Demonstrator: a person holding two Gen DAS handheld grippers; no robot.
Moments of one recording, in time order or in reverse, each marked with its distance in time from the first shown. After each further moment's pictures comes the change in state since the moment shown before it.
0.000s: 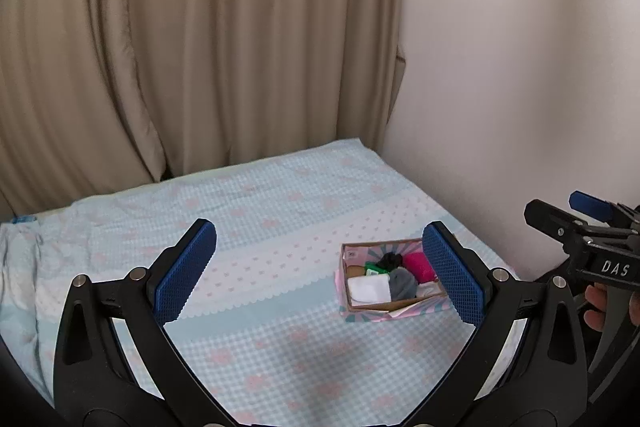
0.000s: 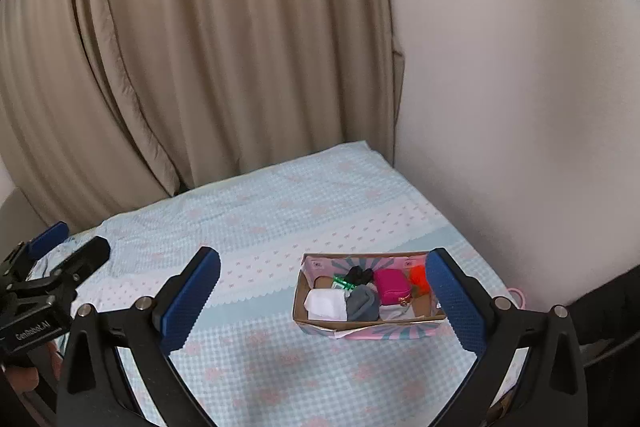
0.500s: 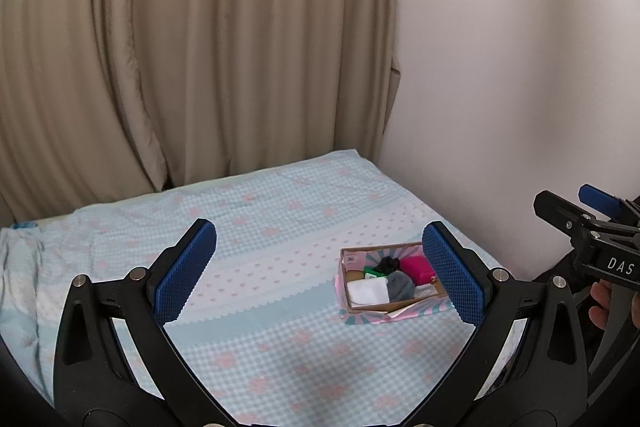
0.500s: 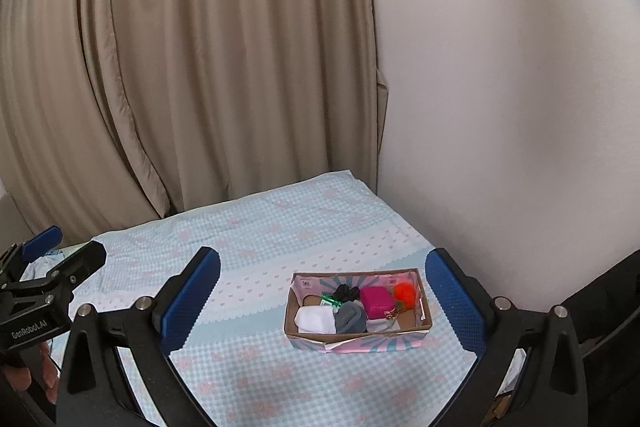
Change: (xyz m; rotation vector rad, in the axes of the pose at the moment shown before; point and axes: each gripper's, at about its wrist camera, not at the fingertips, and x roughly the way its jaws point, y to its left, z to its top) left arm -0.028 0.004 -0.006 0.014 -0.042 -0.013; right arm -0.041 0.009 -0.014 -0.005 -0.110 -0.056
